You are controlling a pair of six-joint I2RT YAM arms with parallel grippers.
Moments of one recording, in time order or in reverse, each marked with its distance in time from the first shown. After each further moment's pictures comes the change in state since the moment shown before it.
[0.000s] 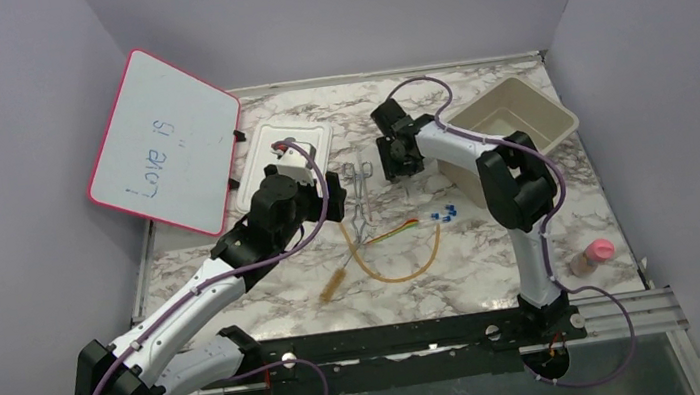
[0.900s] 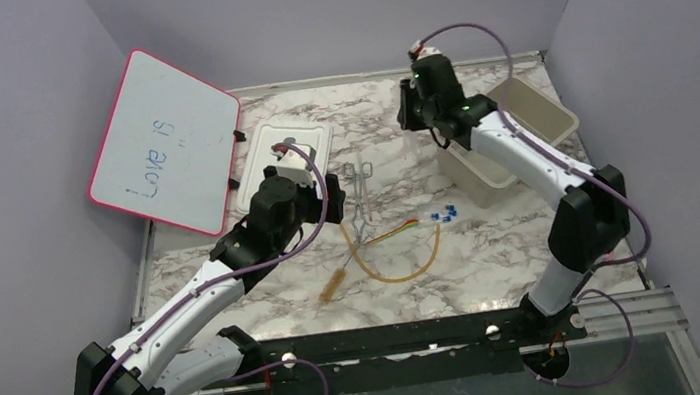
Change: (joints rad) left arm 0.000 -0.010 -0.010 -0.003 0.000 0.011; right arm -0.032 -0.375 -0.075 0.168 -0.029 -0.022
